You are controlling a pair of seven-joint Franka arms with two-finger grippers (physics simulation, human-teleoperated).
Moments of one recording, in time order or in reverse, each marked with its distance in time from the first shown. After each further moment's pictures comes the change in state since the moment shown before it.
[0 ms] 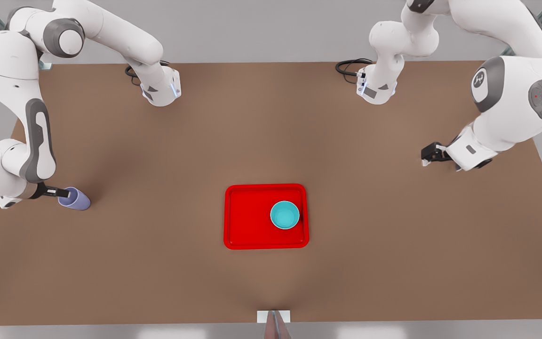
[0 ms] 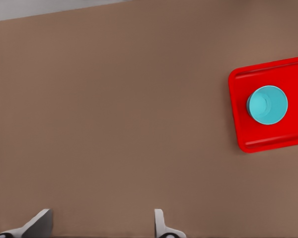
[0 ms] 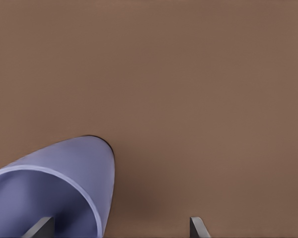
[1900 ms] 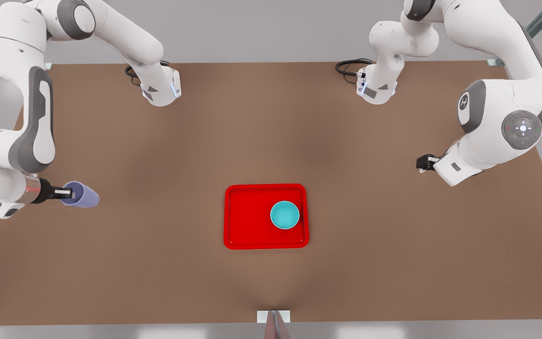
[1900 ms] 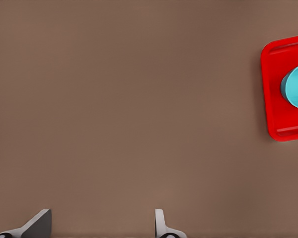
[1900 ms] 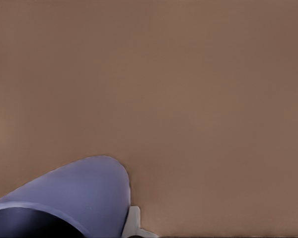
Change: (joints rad) left arm -0.011 0.067 0.002 0.001 0.054 -0.031 0.003; right arm 0.012 -0.117 0.378 0.280 0.022 -0.487 0.185
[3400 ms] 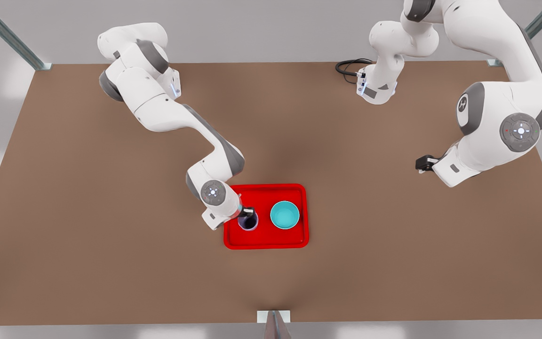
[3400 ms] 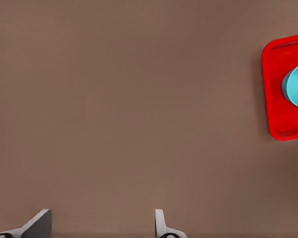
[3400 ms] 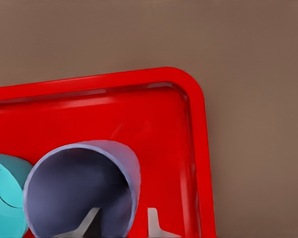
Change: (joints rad) left arm 0.001 0.006 0.000 -0.002 -0.001 0.002 0.002; right arm 0.878 0.449 -0.125 0.254 -0.058 0.422 0.766
